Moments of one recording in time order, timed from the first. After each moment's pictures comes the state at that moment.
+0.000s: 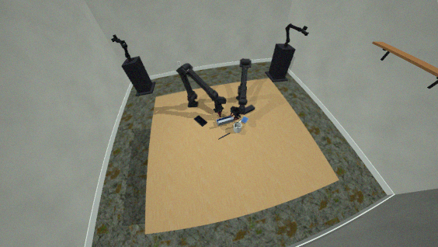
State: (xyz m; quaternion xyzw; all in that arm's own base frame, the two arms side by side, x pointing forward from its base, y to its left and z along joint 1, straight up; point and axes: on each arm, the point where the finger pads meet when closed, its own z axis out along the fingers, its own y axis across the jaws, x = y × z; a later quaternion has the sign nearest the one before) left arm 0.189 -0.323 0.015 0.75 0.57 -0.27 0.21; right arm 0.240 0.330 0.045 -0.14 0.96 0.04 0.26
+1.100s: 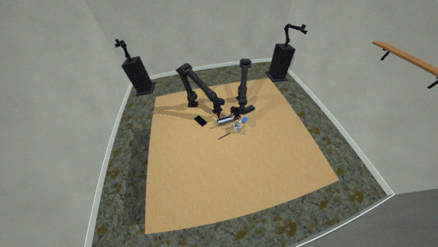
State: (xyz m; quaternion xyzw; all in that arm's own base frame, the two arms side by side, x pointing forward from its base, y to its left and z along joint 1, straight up) left arm 0.189 -0.323 0.015 0.75 0.57 -0.27 0.21; right arm 0.257 0.316 0.046 -0.14 0.96 0.04 0.26
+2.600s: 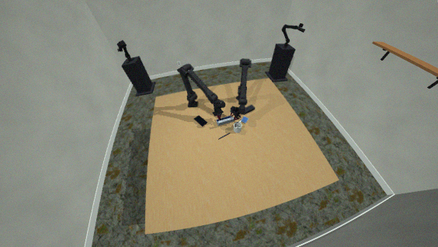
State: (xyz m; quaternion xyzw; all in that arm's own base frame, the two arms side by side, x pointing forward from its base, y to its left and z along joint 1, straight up) left arm 0.189 -0.322 0.015 0.75 0.57 -0.27 0.21; right arm 0.295 0.323 0.054 -0.14 0.96 0.04 0.26
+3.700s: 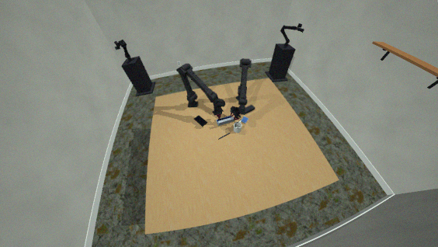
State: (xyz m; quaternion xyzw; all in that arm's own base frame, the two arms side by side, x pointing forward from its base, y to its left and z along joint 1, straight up) left arm 0.189 -0.322 0.015 0.75 0.57 -0.27 0.21; right arm 0.299 0.322 0.074 -0.15 0.95 0.04 0.25
